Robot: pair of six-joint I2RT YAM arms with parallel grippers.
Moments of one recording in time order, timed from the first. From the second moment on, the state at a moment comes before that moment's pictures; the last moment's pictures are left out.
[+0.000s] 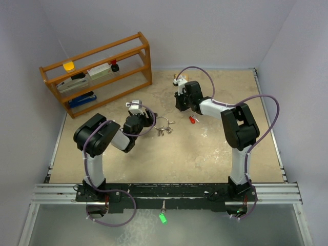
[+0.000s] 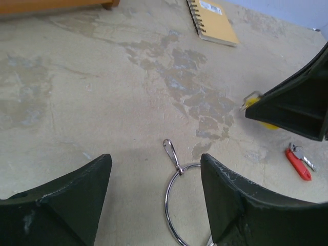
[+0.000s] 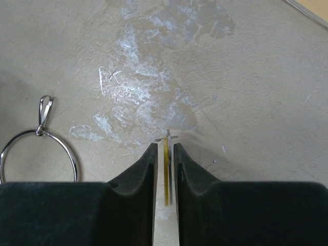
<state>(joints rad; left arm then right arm) -0.53 1.92 0.57 1.19 -0.20 -0.44 0.42 2.03 1.32 0.00 -0.17 -0.04</state>
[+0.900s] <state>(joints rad) -0.53 1.43 0.54 0.68 -0.51 -0.26 0.42 1.73 1.19 0.10 -0.09 -0.09</state>
